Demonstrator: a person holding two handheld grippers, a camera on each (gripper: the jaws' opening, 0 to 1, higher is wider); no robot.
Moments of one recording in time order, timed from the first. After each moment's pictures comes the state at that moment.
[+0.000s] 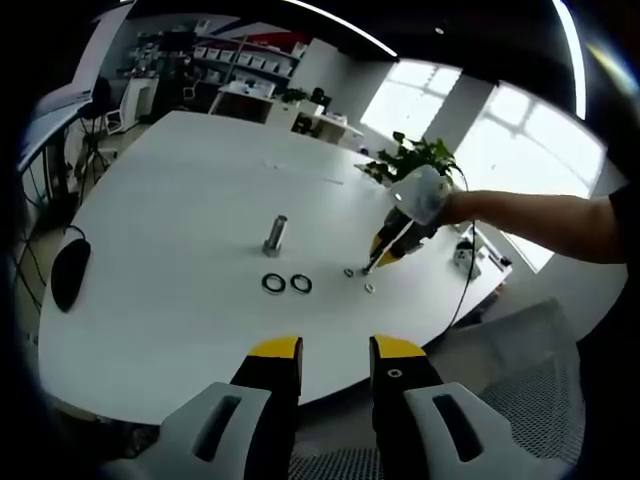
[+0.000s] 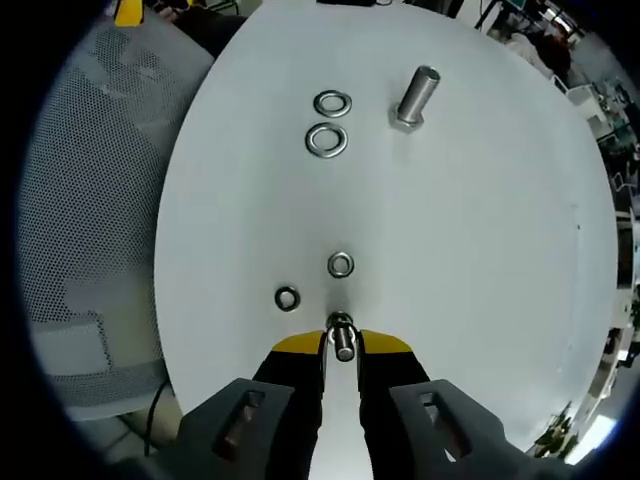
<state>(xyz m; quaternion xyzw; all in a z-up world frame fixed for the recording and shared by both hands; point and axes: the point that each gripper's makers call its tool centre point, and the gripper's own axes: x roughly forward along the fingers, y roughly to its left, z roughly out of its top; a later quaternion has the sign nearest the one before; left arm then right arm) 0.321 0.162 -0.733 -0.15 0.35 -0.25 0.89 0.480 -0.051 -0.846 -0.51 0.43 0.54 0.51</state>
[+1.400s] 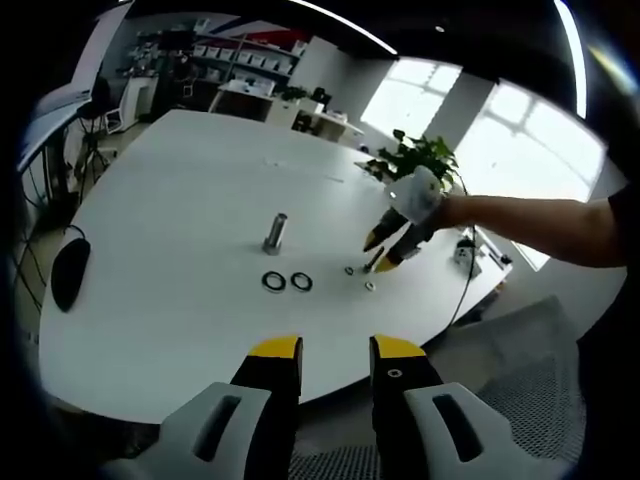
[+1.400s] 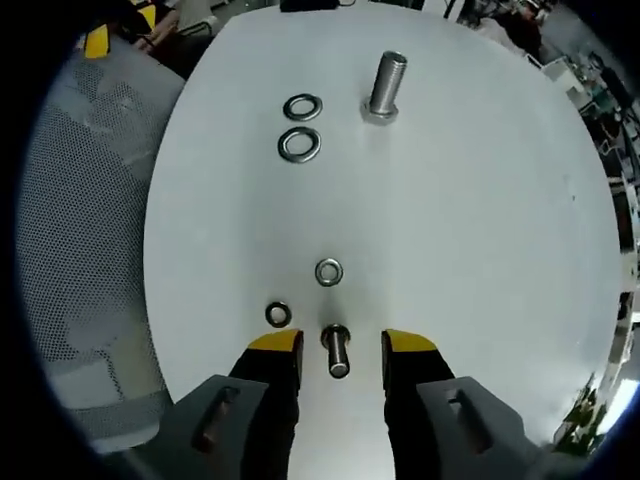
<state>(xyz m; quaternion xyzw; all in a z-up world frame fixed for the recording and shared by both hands) 0.320 0.161 -0.734 -0.15 0.35 -0.25 0.89 0.486 -0.046 -0.843 -0.46 0.44 0.52 0.57</state>
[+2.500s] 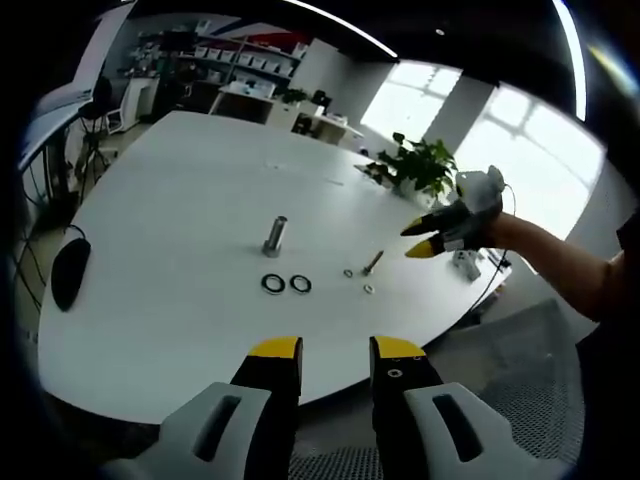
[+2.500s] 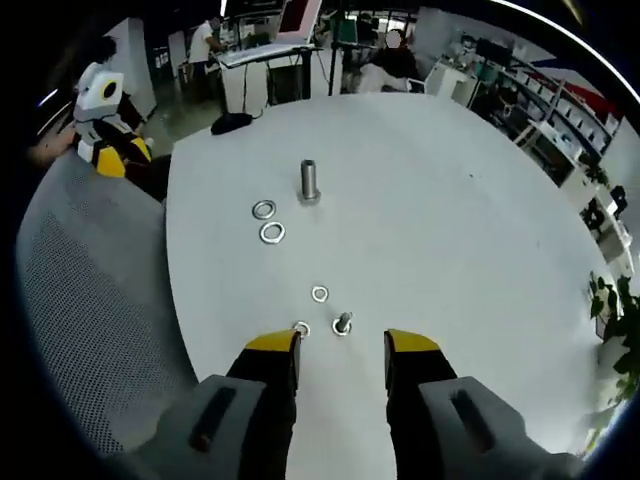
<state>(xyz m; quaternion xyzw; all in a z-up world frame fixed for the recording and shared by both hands) 0.320 0.161 -0.732 -0.16 0.34 -0.25 0.89 0.462 -0.065 -0.772 -0.28 0.38 0.44 0.76</state>
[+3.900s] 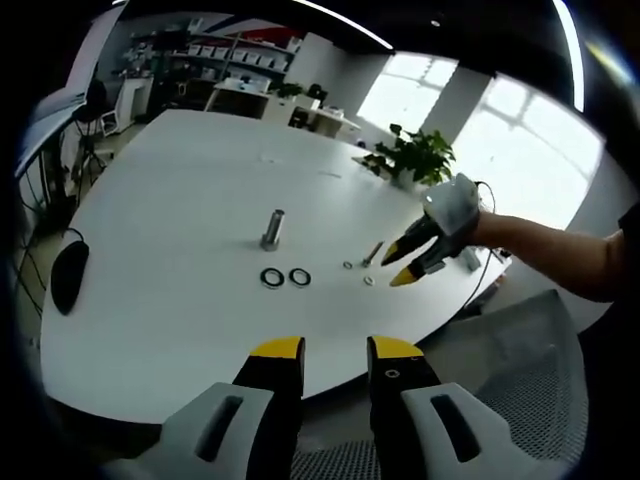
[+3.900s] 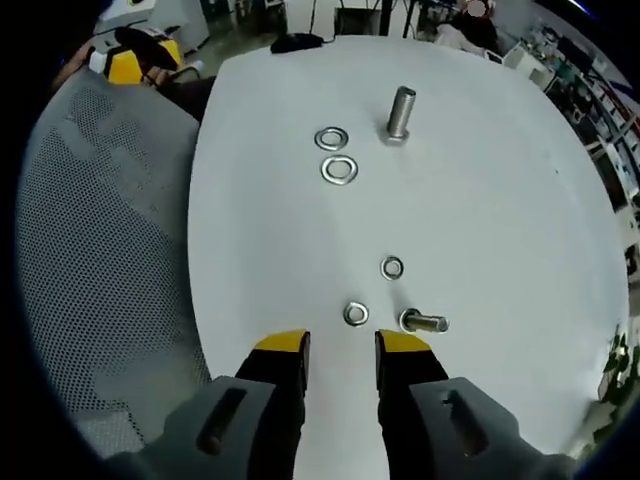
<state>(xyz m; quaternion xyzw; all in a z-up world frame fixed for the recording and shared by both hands) 0.317 0.160 -0.736 -0.14 0.35 -0.25 0.89 0.428 -0.043 -0.839 -0.38 0.45 0.51 0.63</state>
